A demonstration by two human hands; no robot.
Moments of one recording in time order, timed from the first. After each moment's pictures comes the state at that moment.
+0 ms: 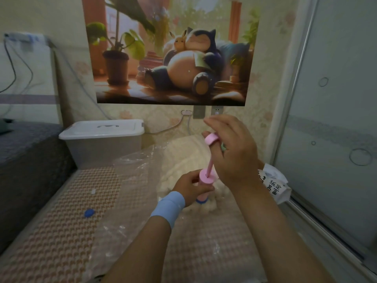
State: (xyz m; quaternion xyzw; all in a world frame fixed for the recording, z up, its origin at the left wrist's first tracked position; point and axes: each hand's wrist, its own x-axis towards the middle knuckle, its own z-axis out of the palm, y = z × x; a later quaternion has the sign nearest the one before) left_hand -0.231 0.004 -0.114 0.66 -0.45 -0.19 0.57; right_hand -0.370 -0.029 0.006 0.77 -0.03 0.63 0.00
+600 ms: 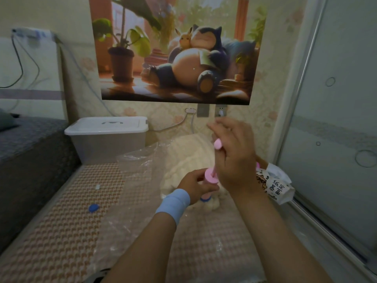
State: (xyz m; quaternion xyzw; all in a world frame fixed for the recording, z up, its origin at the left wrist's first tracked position) left_hand -0.232 0.004 -0.116 0.67 -0.47 -0.19 0.55; right_hand -0.362 -0.027 -0.007 0.76 -0.02 0.65 0.02
